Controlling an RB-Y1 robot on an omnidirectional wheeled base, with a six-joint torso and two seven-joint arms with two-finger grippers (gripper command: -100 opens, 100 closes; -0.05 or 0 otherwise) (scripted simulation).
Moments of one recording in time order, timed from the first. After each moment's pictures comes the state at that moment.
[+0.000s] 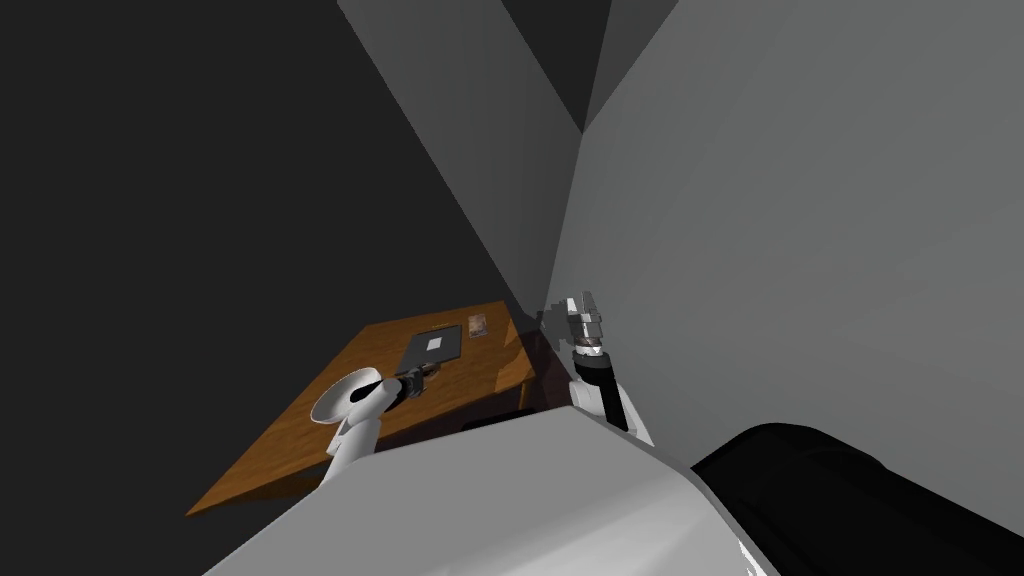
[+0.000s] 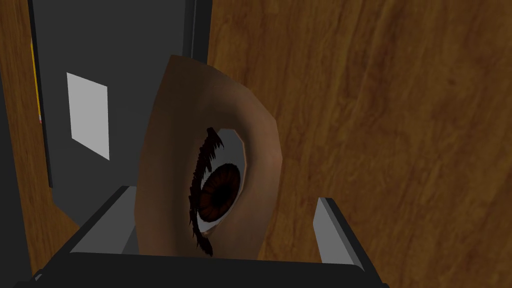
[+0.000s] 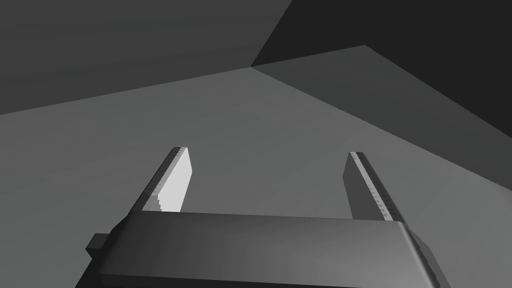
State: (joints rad) left arm -0.16 0.13 0.55 -1.05 0.50 0.75 -0.59; right arm 0.51 -0.03 -0.04 -2.21 0.05 -0.58 -0.08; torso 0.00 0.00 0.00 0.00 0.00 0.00
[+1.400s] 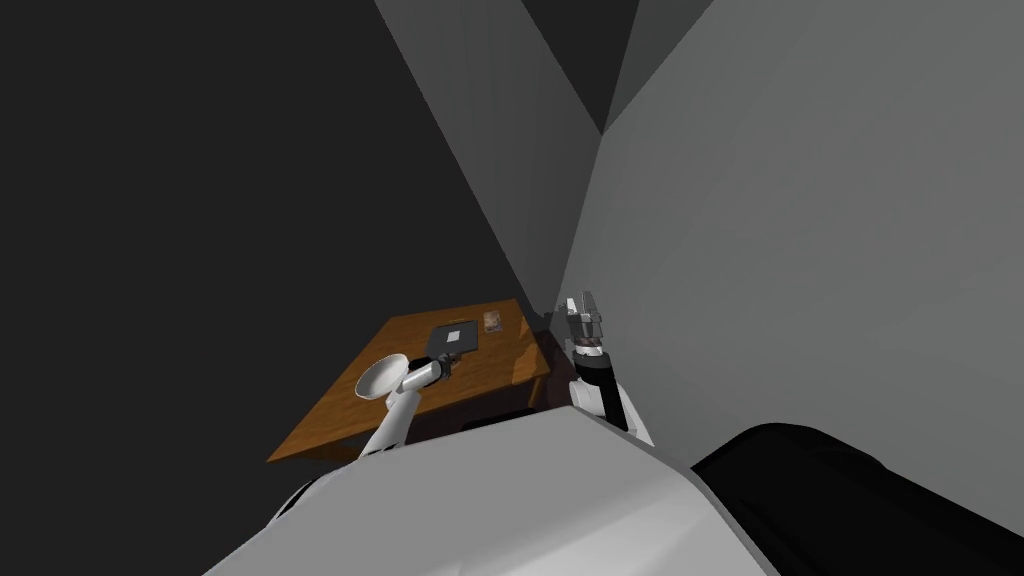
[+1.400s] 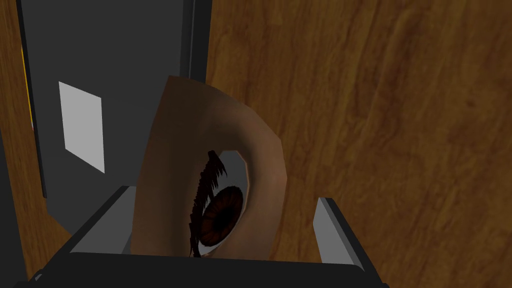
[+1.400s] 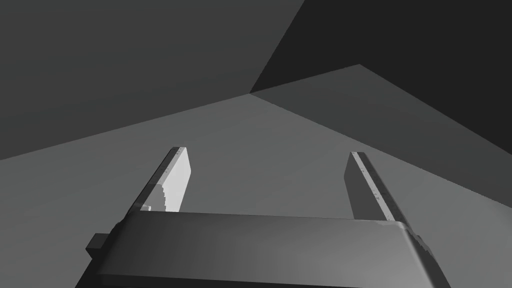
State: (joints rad) left arm -0.31 0.08 0.26 -0.88 0.27 0.59 -0.20; right arm 0.51 -0.03 -0.04 -2.21 0.05 -0.58 -0.08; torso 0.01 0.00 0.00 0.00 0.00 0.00
